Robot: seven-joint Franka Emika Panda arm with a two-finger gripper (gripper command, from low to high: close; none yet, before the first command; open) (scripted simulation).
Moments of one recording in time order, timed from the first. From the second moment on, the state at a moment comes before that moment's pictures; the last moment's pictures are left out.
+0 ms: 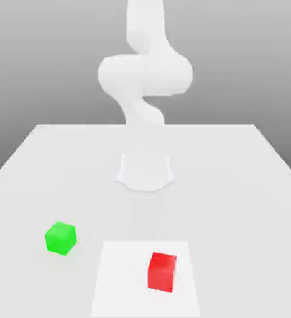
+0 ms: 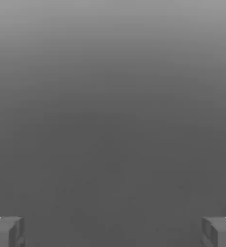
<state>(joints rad) -0.02 -0.71 0.03 -2.34 -0.02 2.35 0.84</state>
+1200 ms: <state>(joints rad) -0.05 0.27 0.11 -2.64 -0.12 2.90 1.19</state>
